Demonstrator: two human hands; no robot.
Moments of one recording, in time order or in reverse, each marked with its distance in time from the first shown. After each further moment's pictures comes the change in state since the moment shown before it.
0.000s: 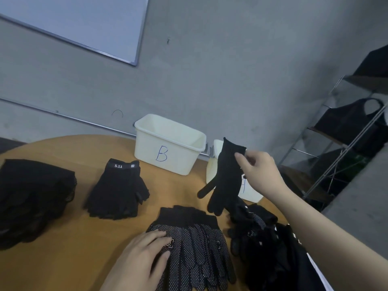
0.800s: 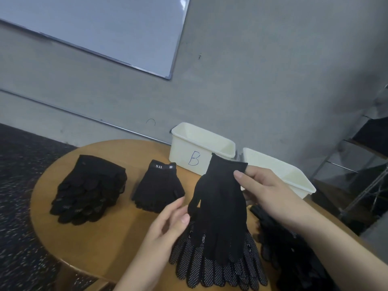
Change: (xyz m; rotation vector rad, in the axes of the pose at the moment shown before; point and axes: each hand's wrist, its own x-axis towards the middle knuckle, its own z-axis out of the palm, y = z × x) left_hand -0.009 0.005 -0.041 -1.274 0.191 -0.373; right_hand -0.078 -0.097 0.004 0.701 -0.543 -0.024
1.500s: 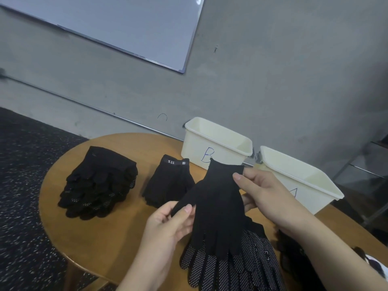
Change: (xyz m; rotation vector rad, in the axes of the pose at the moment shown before) left_hand 0.015 0.006 -0.004 -0.227 0.261 0.009; right_hand 0.035 0.033 0.023 -0.039 -0.021 0.102
